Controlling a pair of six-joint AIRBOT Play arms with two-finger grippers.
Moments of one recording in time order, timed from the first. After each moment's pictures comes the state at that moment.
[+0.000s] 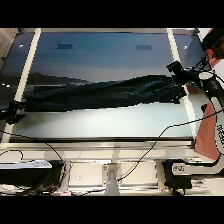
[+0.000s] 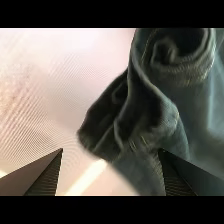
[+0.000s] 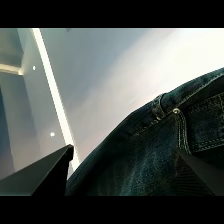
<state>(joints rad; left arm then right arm) 0.90 -1.57 1.02 0.78 -1.05 -1.17 -0.23 -1.49 1.19 -0.78 0.58 1.49</state>
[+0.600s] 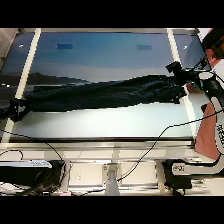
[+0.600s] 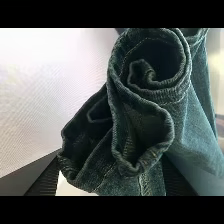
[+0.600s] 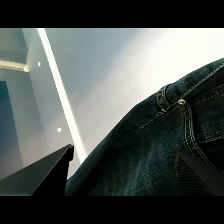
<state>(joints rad) 0.91 -1.62 1.02 0.65 -1.07 -1.12 -0.23 -1.49 1.19 -0.76 0.61 1.51</state>
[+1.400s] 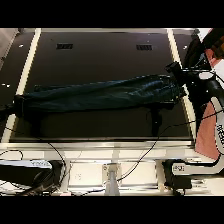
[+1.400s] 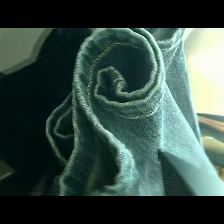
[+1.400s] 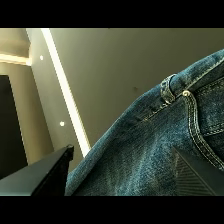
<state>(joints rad) 0.83 -1.66 1.02 0.60 -1.00 -1.10 -0.23 -1.49 1.19 -0.75 0.64 1.51</state>
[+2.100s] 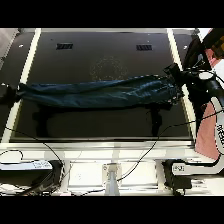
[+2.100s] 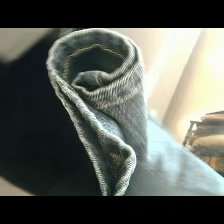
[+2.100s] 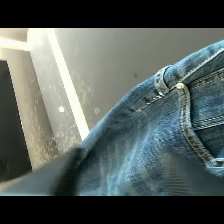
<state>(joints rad) 0.75 -1.53 1.20 0.61 -1.05 -1.08 -0.23 -1.49 1.19 -0.75 0.71 1.49</state>
